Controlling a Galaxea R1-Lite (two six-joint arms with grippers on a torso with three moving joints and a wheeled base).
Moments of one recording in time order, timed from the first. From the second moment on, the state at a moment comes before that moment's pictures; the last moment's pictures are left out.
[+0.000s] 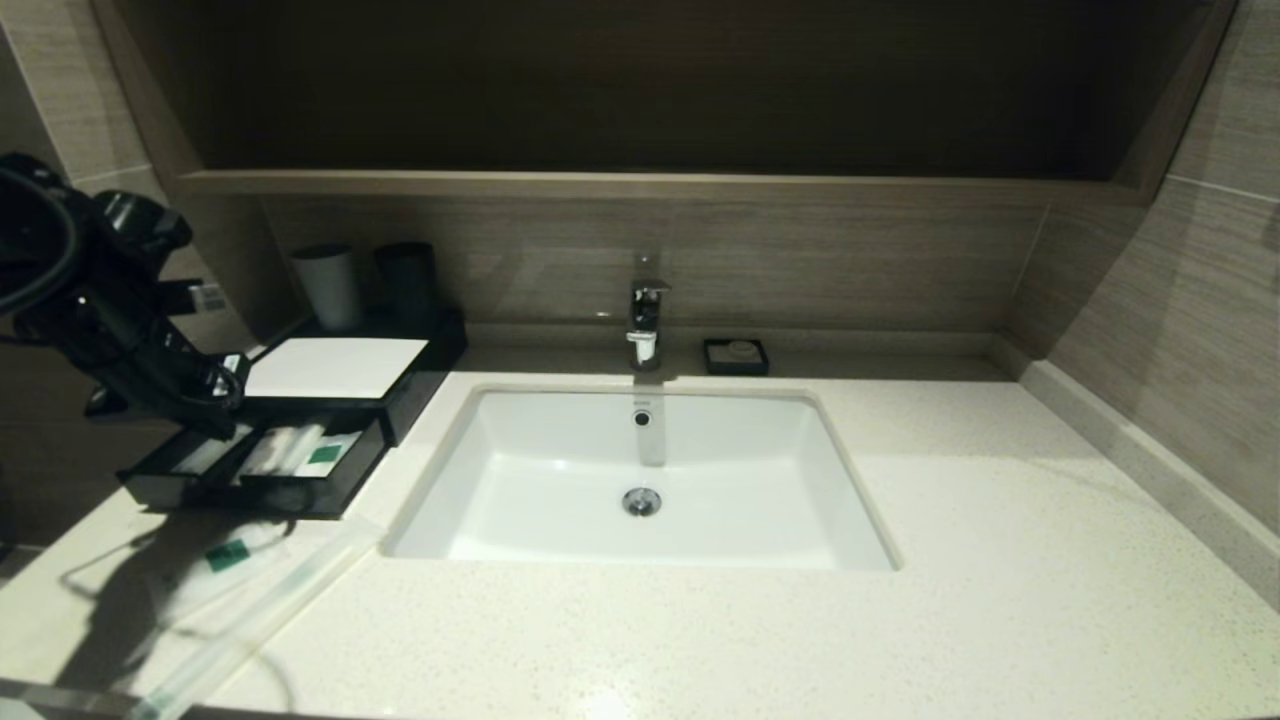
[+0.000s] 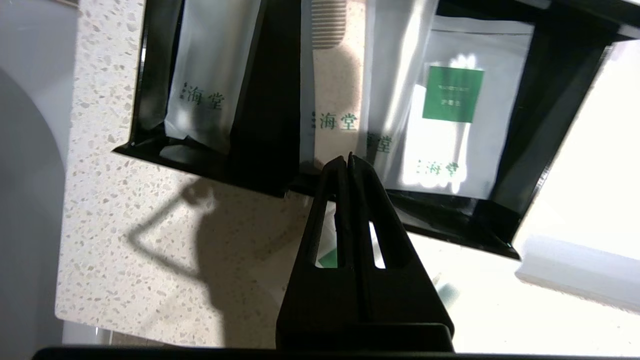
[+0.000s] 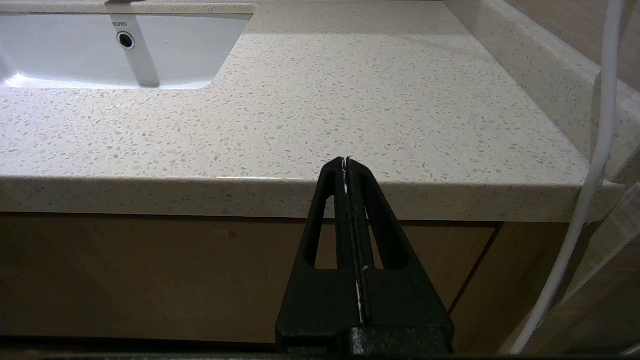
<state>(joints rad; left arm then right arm) 0.22 2.02 -1.92 1.01 -0.04 0.00 0.00 0.00 0.00 0.00 0.00 0.00</state>
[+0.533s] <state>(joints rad) 0.22 1.81 -1.87 1.17 -0.08 0.03 0.00 0.00 0.00 0.00 0.00 0.00</state>
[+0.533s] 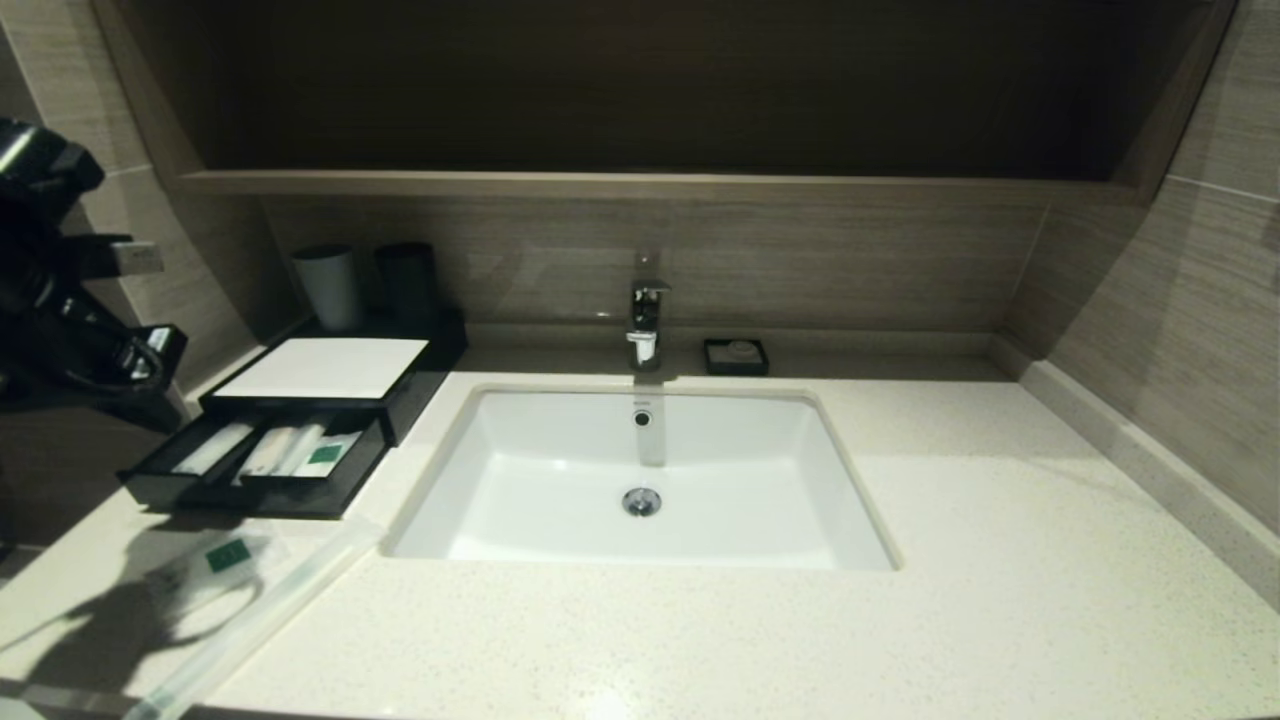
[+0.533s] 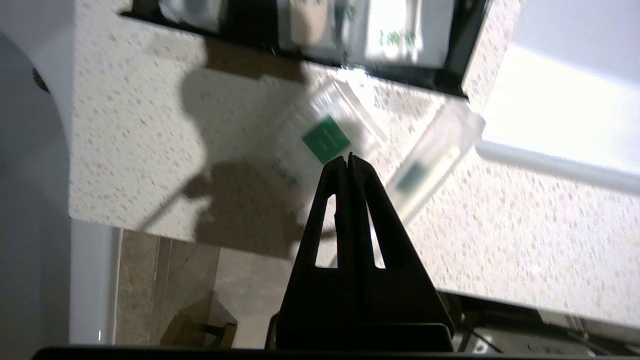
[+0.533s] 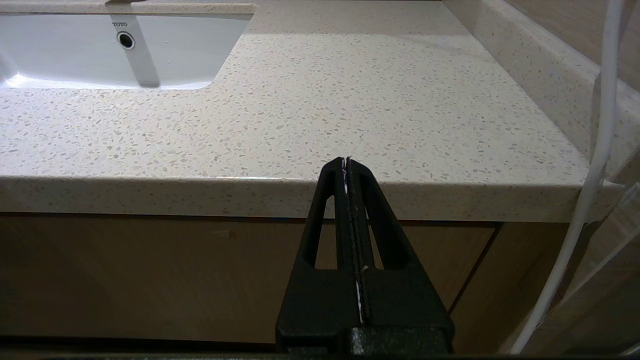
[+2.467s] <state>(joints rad) 0.10 1.61 -1.35 1.03 -0.22 0.63 0.00 0.00 0.00 0.00 0.00 0.00</state>
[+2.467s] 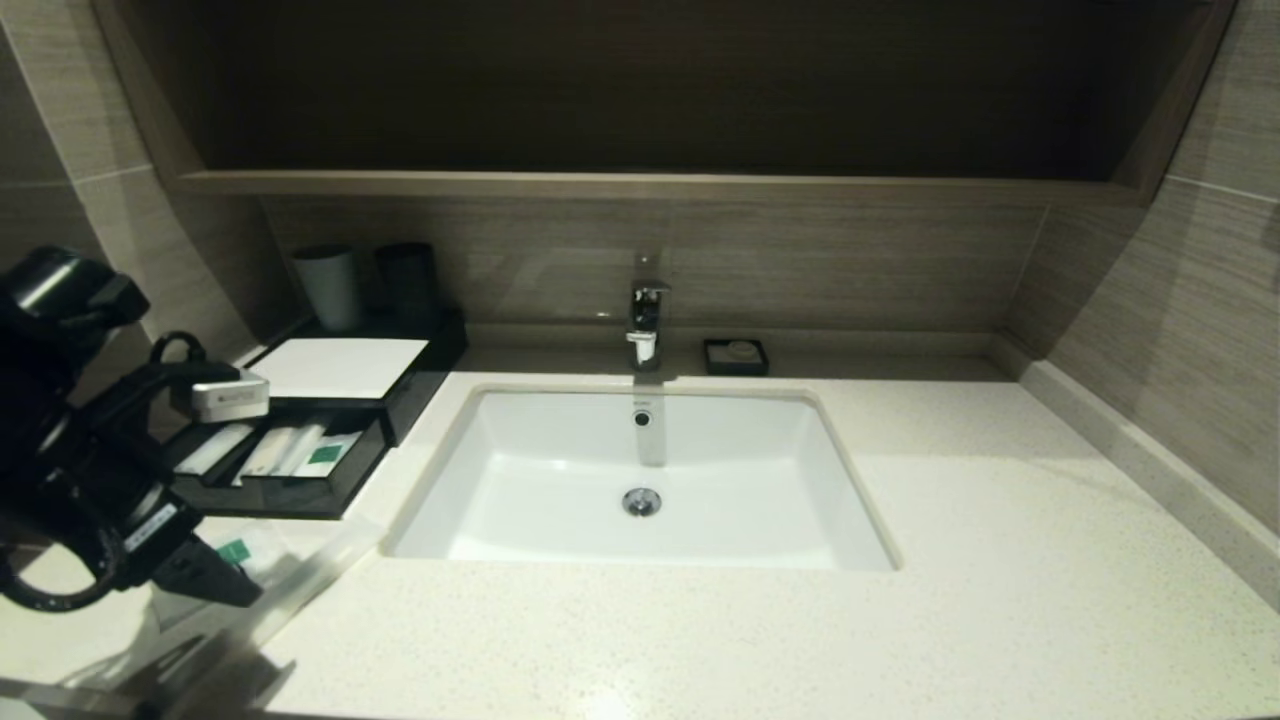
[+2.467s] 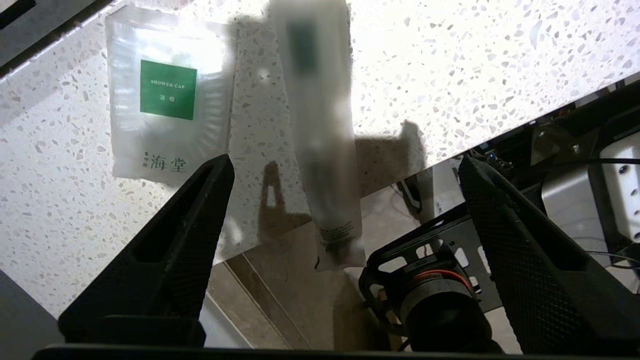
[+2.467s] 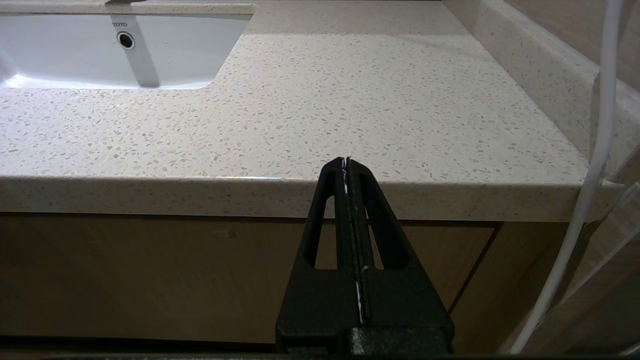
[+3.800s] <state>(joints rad) 0.07 1.64 -1.22 0.86 -0.18 0.75 0.00 0.00 0.00 0.00 0.00 0.00</state>
